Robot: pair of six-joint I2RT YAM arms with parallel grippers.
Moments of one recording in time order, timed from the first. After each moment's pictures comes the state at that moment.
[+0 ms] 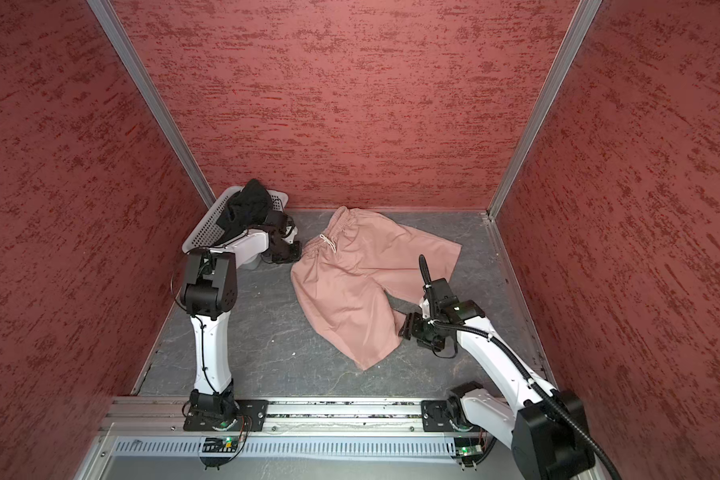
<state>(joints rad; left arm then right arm) -0.15 2.18 1.63 -0.62 0.21 -0.21 0.32 1.08 0.69 -0.88 -0.40 0.61</state>
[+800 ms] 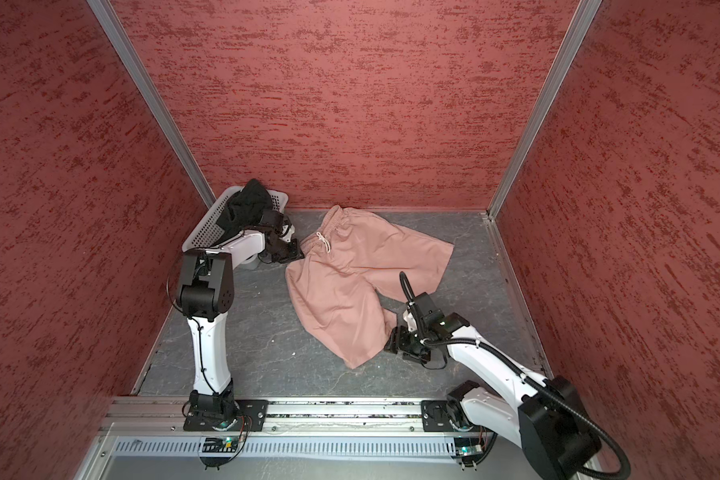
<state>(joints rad) -0.13 2.17 1.62 -0.59 0.30 -0.29 0.55 1.12 0.53 -0.64 -0.45 0.80</state>
